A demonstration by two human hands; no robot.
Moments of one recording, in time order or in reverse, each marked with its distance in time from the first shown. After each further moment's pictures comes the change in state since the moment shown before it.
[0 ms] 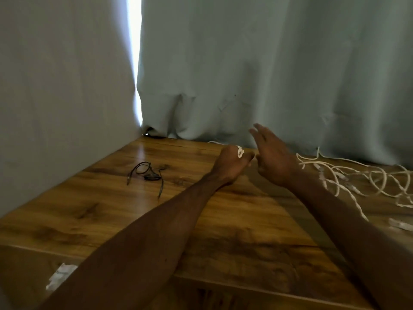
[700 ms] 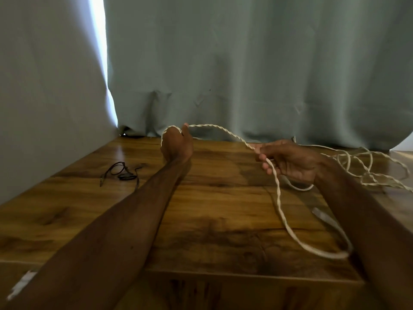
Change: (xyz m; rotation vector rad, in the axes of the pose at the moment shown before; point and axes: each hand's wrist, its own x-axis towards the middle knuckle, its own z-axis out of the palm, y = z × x) left_hand 0.024 -0.014 -0.039 0.272 0.691 -0.227; right_hand -0.059 0.045 -0.065 1.535 -0.402 0.540
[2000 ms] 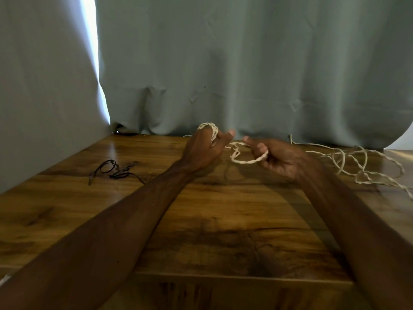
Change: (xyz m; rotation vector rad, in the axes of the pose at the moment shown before) left_hand -0.046 0.037 -0.001 -0.231 -0.526 0.548; right_hand 0.023 0.001 0.016 0.350 0.151 0.042
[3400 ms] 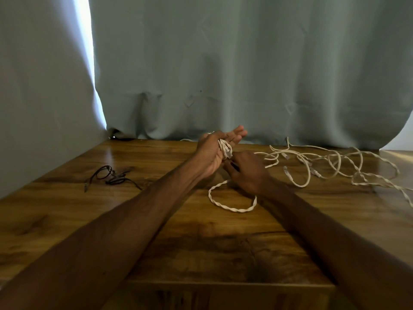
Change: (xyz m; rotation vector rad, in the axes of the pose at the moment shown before) left_hand 0.008 0.052 0.014 -1.506 -0.074 -0.651; right_hand 0.027 0.056 0.008 -1.559 0.222 -0.737
